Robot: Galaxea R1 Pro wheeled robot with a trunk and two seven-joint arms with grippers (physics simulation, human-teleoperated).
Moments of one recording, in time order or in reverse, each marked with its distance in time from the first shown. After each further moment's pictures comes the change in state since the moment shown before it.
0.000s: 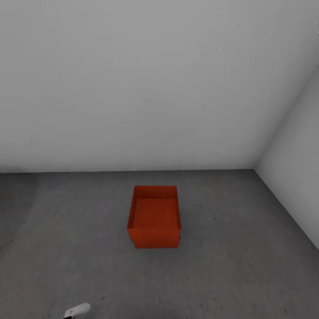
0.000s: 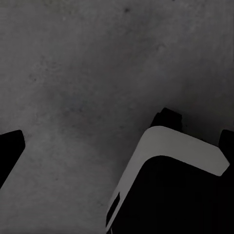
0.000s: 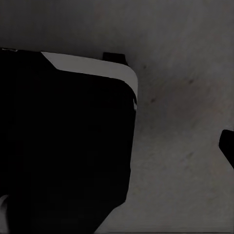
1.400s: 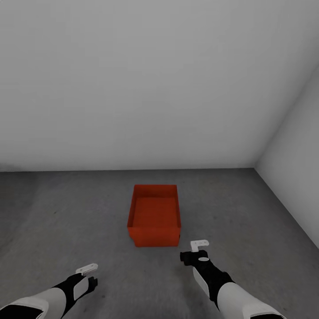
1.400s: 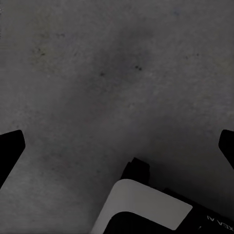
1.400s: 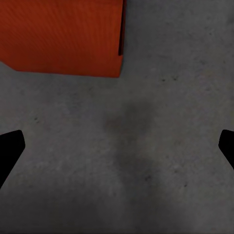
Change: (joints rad) left arm -0.195 0.004 0.000 -0.001 0.006 0.052 -0.001; right arm -0.410 0.100 -0.004 -0.303 0.001 0.226 0.011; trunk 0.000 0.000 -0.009
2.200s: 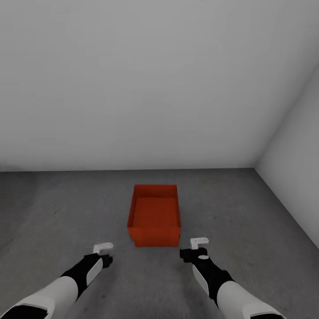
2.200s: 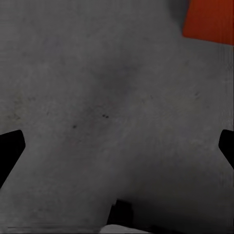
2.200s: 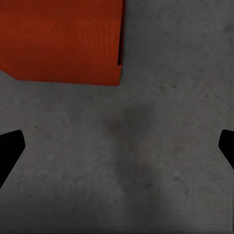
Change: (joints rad) left arm 0.000 -0.054 -0.002 -0.252 -0.163 0.099 0.006; right arm -0.002 0.001 -0.001 -0.022 -0.003 -0.004 -0.002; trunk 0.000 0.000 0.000
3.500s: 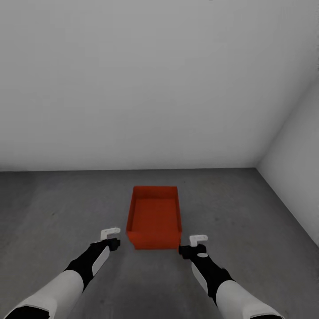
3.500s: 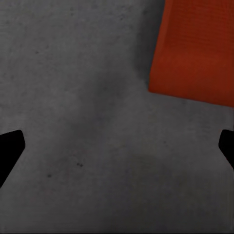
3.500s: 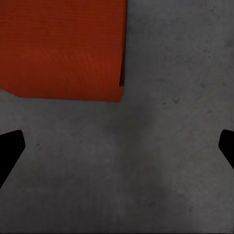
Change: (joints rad) left arm 0.000 -0.028 -0.003 -0.173 -0.006 -0.002 0.005; right arm 0.003 0.007 0.000 -0.038 -0.004 -0.007 -0.004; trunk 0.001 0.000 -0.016
